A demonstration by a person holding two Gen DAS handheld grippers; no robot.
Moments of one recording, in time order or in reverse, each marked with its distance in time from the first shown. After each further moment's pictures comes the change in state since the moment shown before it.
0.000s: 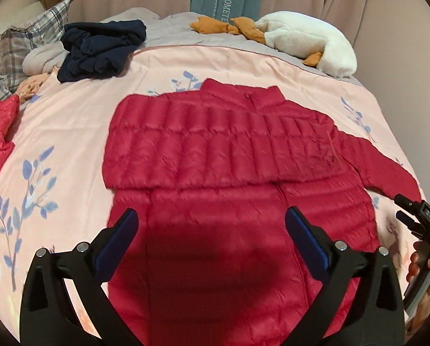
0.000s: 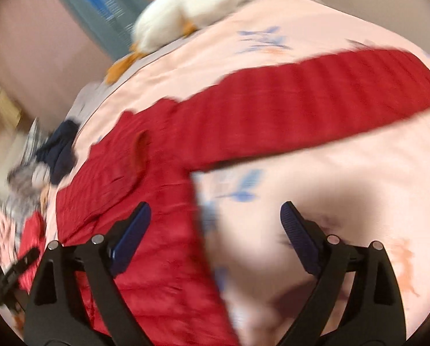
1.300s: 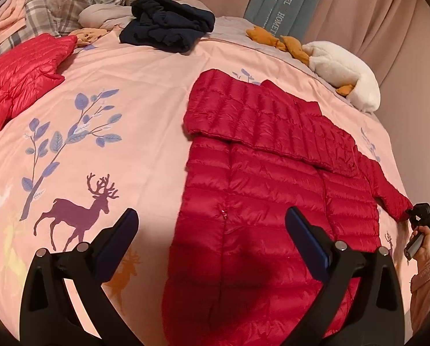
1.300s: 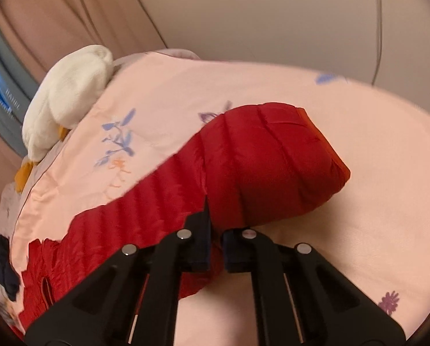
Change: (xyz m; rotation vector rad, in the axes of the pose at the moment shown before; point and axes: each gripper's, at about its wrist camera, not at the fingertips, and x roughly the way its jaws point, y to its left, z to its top) left arm -0.049 0.097 -0.071 -0.249 -0.039 0.029; right arm 0.004 -0.108 0.109 0.264 -0.283 -0.383
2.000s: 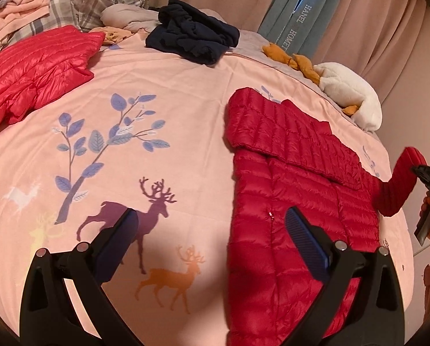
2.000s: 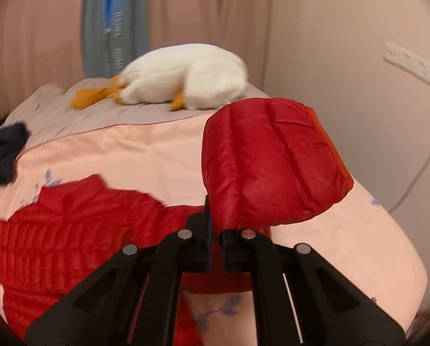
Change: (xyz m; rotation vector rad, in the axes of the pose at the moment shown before) left arm -0.030 0.074 -0.001 -0.063 -0.048 -0.025; right arm -0.123 0.238 -0.089 -0.625 -0.178 0.054
